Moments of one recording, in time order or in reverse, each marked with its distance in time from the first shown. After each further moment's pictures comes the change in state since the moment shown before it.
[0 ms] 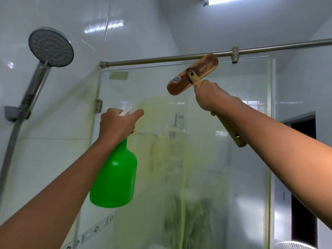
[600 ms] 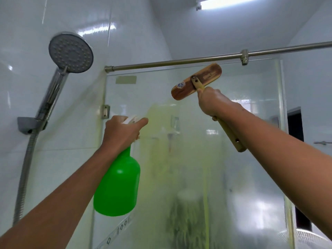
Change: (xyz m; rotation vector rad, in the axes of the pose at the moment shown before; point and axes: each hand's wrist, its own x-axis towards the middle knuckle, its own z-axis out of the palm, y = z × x) left_hand 0.034 -0.040 -0.047 -0.025 -0.150 0.034; right_hand -0.012 -0.060 0.030 -0.031 0.012 0.198
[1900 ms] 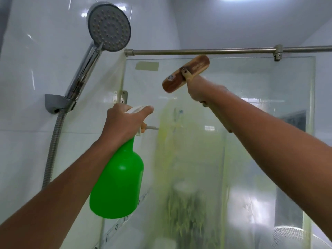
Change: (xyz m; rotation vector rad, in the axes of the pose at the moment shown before) left_hand 0.010 -0.035 -0.064 -0.076 -0.065 0.004; right_hand 0.014 -0.103 0.051 -0.331 0.002 -0.275
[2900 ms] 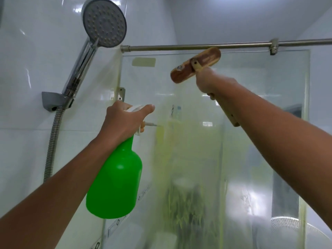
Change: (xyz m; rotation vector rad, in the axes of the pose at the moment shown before) left_hand -0.007 0.002 -0.002 0.021 -0.048 0.011; right_hand -0.009 0.023 -0.013 0.153 0.002 0.155
